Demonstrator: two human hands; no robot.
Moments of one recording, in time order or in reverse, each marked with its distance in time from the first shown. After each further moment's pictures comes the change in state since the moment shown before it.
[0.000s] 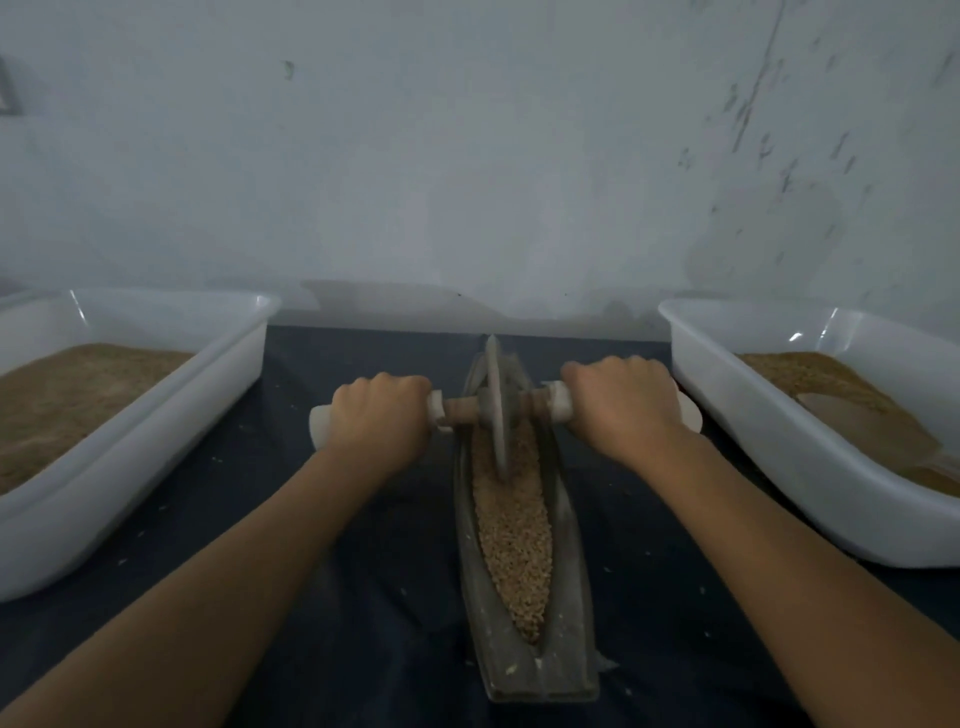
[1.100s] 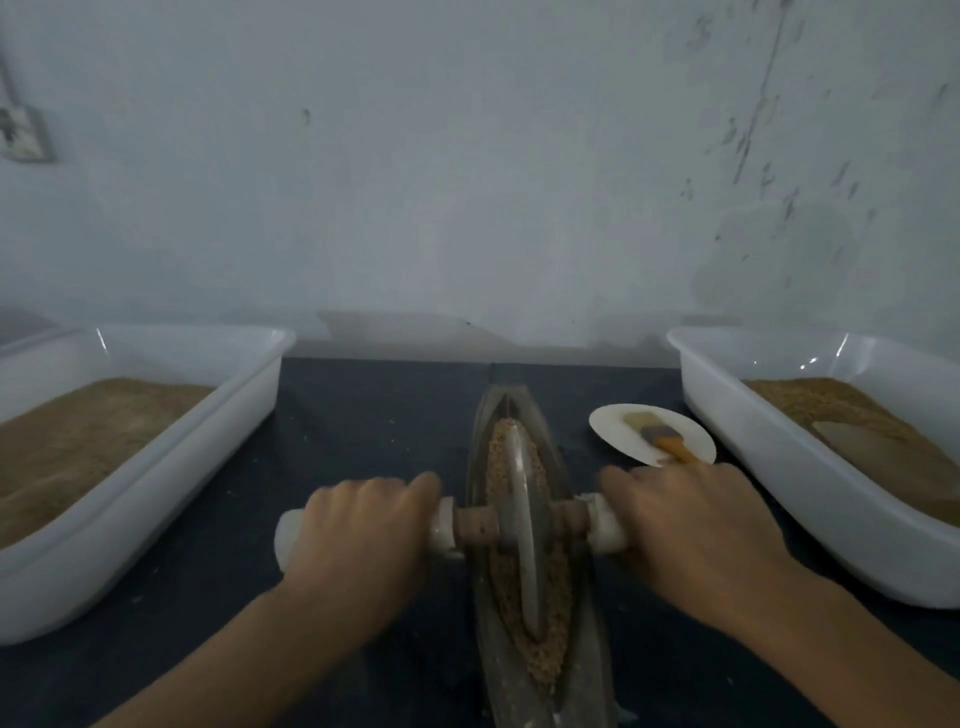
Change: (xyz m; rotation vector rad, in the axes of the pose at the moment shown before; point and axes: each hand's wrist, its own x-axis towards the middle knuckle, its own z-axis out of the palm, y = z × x) left_hand -0.081 -0.004 -0.034 0.048 -0.055 0.110; right_hand -0.083 -0.003 -0.038 0.092 0.083 -0.161
